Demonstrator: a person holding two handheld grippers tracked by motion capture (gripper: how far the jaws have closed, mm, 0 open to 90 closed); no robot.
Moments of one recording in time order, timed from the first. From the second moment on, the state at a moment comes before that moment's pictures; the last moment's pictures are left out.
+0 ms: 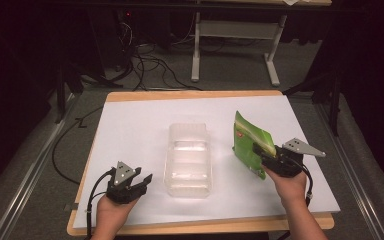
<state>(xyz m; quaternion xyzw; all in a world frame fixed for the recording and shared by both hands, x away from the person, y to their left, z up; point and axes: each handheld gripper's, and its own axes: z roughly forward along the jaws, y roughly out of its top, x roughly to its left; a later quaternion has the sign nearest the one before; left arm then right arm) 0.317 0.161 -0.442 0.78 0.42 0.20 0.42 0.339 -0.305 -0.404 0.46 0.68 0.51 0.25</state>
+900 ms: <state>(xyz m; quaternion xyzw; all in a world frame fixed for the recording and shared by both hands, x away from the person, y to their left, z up) 0.308 0.118 -0.453 0.79 0.41 0.13 0.44 0.335 -0.321 -0.399 0.47 0.67 0.51 0.28</state>
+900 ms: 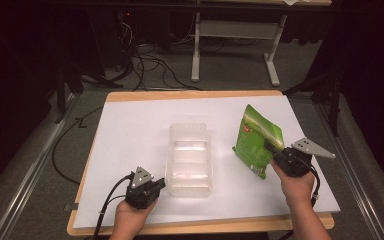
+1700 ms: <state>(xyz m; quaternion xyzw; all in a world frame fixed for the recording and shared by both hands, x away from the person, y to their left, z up) 0.317 0.173 -0.434 0.74 0.45 0.19 0.47 0.333 -0.324 -0.384 0.42 0.68 0.54 0.27</state>
